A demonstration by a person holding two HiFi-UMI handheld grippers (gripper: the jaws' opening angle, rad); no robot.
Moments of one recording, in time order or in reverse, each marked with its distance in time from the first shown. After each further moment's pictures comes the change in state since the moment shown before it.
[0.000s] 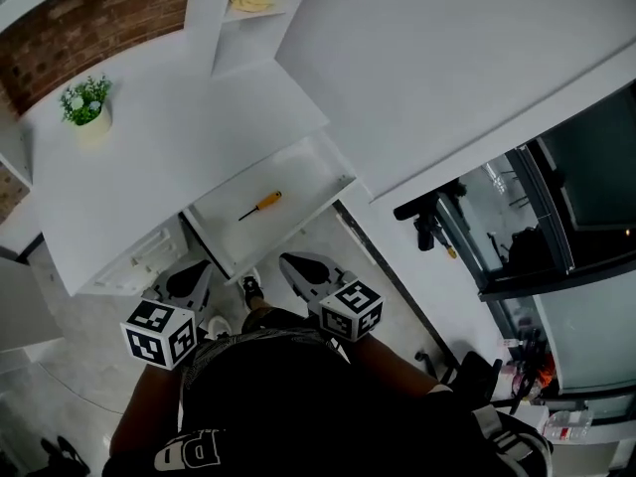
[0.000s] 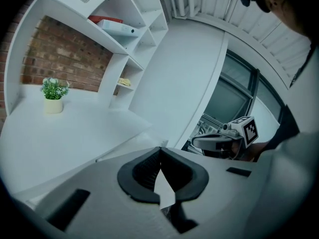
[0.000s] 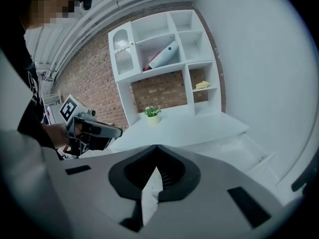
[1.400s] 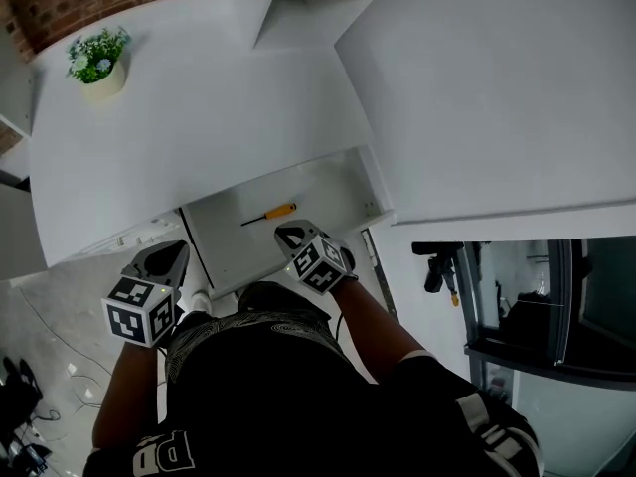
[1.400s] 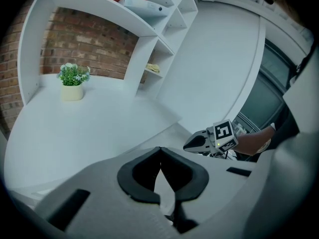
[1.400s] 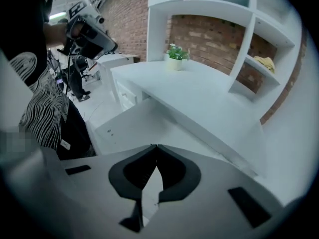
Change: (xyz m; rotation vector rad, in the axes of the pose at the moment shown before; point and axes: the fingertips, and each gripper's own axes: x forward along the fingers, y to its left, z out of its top) left arm 0.080 0.096 -0.001 -0.159 0.128 0.290; right arm 0.156 -0.167 -0.090 -0.674 0.580 0.231
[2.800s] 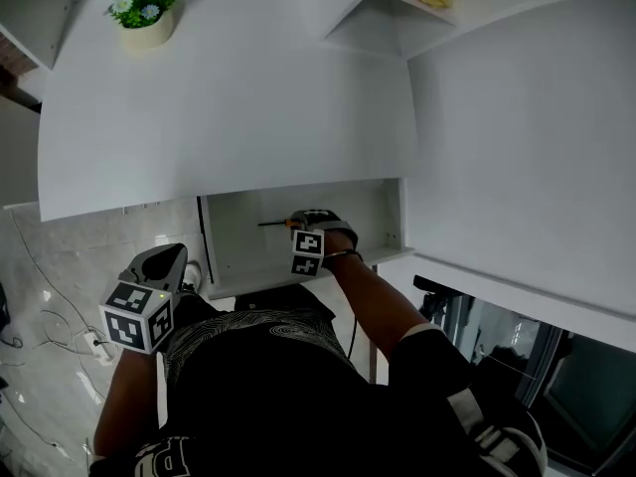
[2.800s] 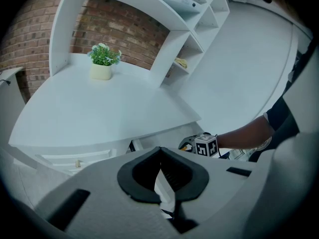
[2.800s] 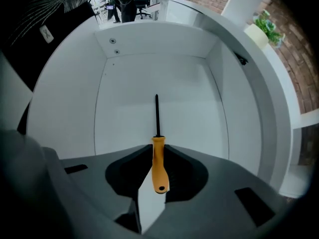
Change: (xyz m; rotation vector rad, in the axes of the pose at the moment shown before) left arm 0.010 0.051 -0.041 -0.241 0.036 0.162; right arm 0.141 -0.023 -0.081 -0.720 0.414 0.218
